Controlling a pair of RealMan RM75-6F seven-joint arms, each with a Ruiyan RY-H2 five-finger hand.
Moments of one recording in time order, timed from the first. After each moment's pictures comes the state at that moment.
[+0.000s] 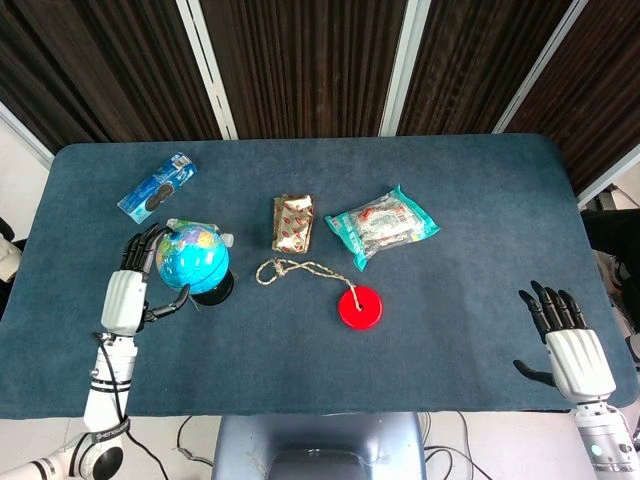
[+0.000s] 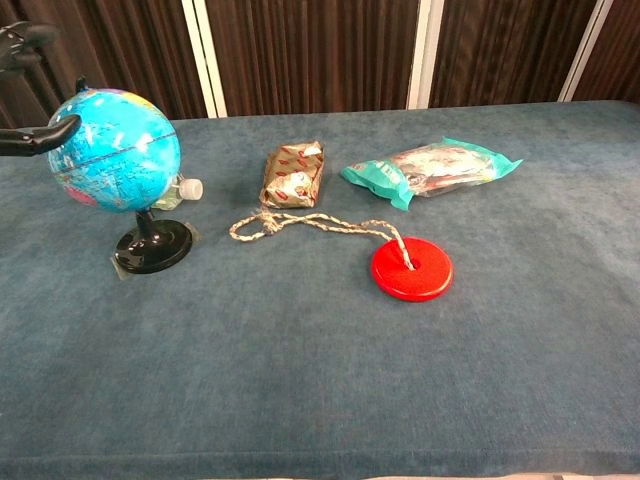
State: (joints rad) left arm -0.42 -1.58 -0.25 -1.42 1.45 1.44 -0.11; right arm 0.08 -1.12 0.02 -1.63 -1.57 1.47 -0.09
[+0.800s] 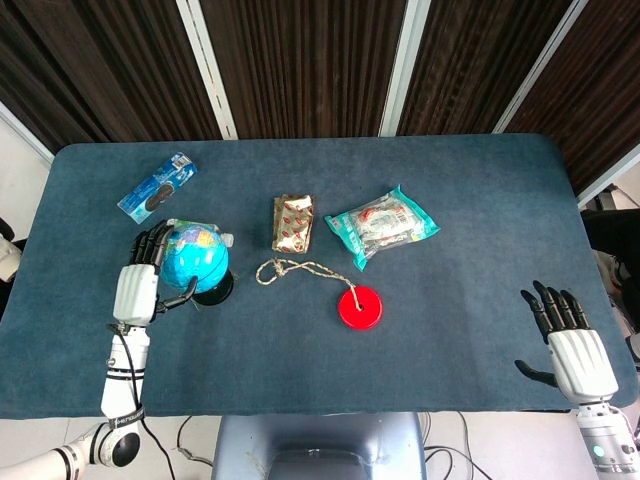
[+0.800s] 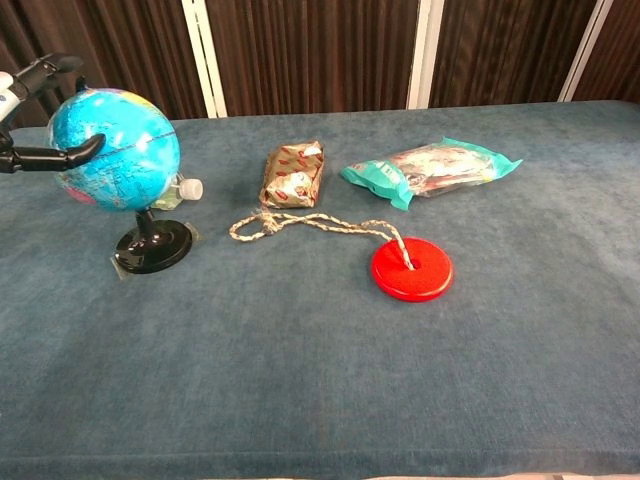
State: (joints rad) left arm -0.46 -1.65 -0.27 -1.31 1.36 1.39 -0.04; right arm 0.08 -1.12 0.02 -1.63 -1.58 1.48 -0.08
